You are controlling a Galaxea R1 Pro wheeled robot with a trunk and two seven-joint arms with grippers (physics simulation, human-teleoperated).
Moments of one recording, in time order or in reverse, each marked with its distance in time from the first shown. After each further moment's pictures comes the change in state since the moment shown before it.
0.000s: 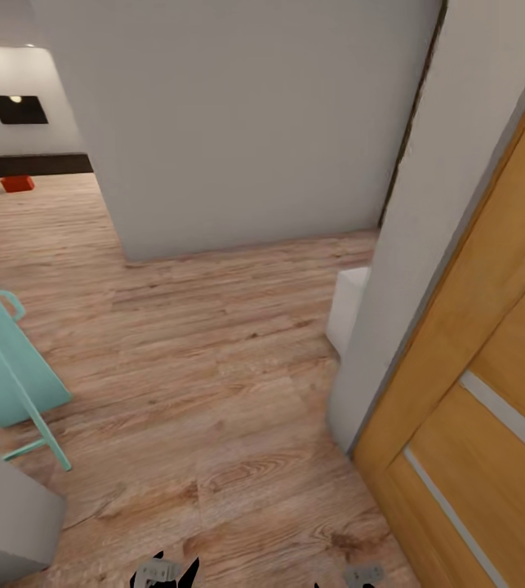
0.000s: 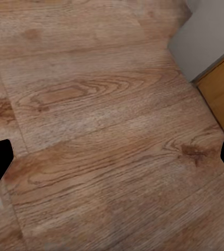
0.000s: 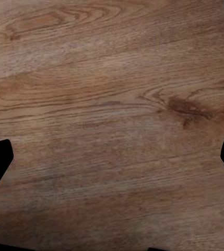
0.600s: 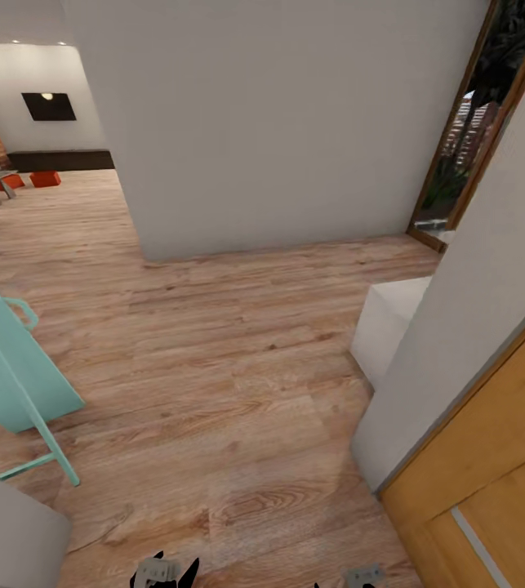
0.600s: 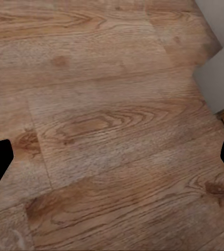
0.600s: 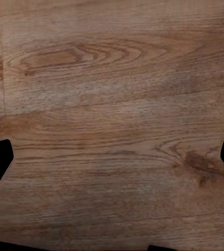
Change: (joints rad) left arm 0.000 0.000 0.000 0.000 0.000 0.000 0.000; right arm 0.000 0.000 0.000 0.000 0.000 0.000 0.000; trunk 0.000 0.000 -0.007
